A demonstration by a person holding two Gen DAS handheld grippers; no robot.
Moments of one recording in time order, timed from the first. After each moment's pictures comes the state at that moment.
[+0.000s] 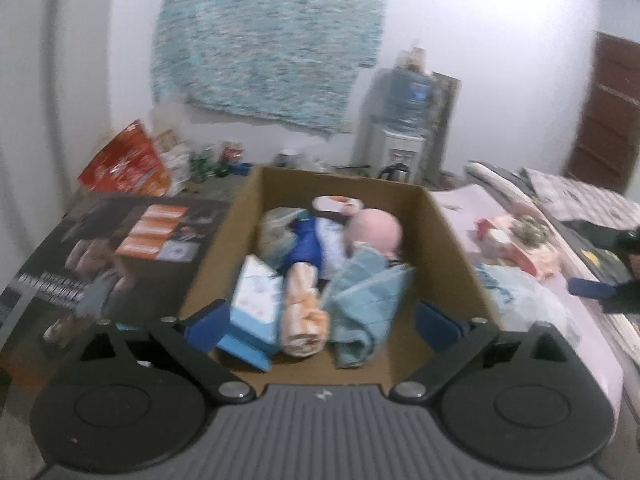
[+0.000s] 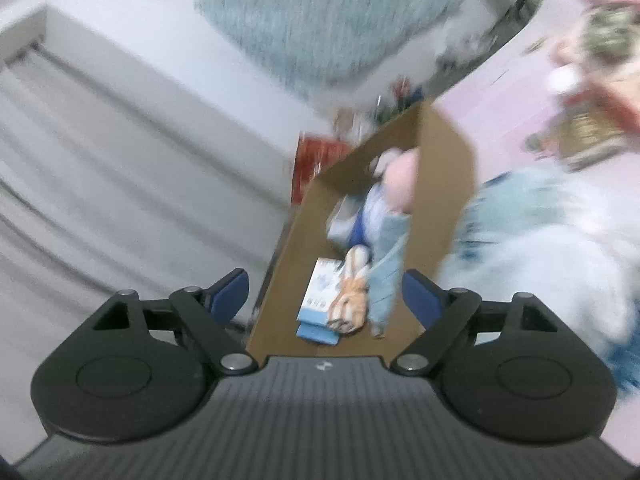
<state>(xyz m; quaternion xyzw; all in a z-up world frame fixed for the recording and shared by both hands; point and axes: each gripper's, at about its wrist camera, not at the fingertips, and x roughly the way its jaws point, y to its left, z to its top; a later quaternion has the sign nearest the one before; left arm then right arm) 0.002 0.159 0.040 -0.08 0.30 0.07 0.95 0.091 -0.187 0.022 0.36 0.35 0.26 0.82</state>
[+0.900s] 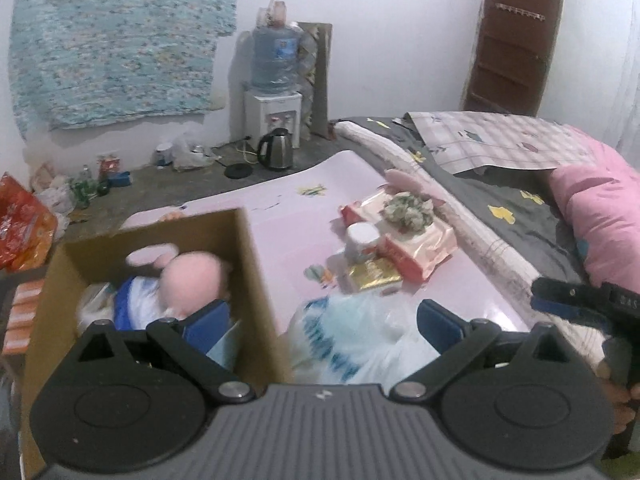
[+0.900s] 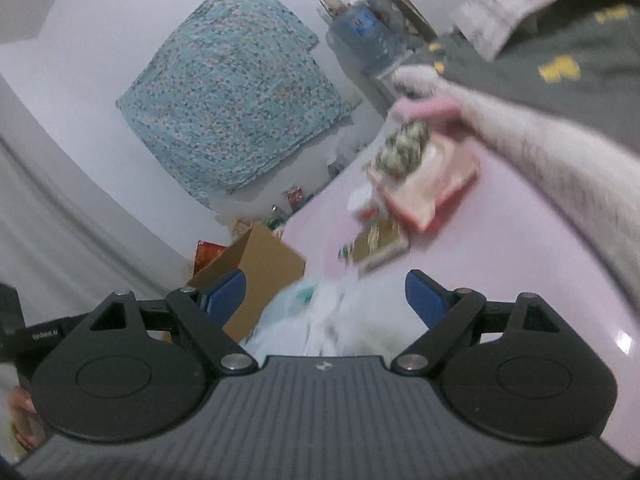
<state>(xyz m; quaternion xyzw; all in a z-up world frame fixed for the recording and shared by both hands) 0.166 0.010 0.080 0.00 0.37 -0.08 0.93 0.079 -0.324 0.002 0.33 0.28 0.10 0.90</state>
